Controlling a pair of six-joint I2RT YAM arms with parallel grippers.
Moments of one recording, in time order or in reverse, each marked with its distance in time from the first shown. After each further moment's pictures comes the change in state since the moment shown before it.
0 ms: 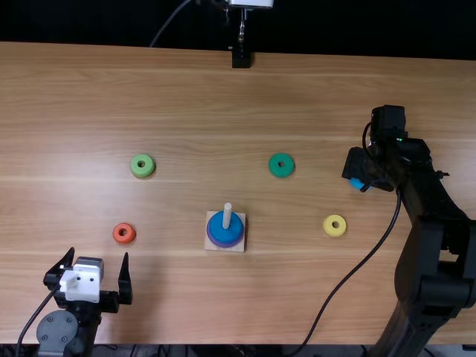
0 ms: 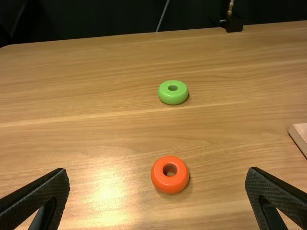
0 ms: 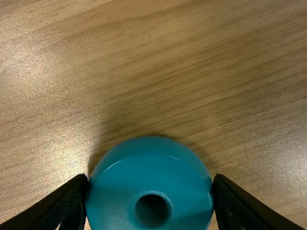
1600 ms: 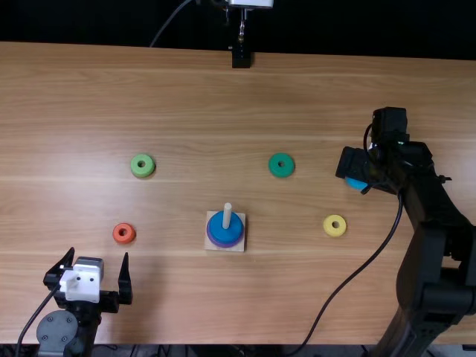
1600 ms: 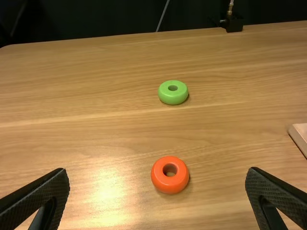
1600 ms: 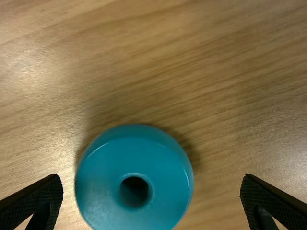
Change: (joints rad) left arm 0.000 0.000 0.000 0.000 0.000 0.000; right arm 0.001 -0.042 -0.039 0.017 -0.001 0.000
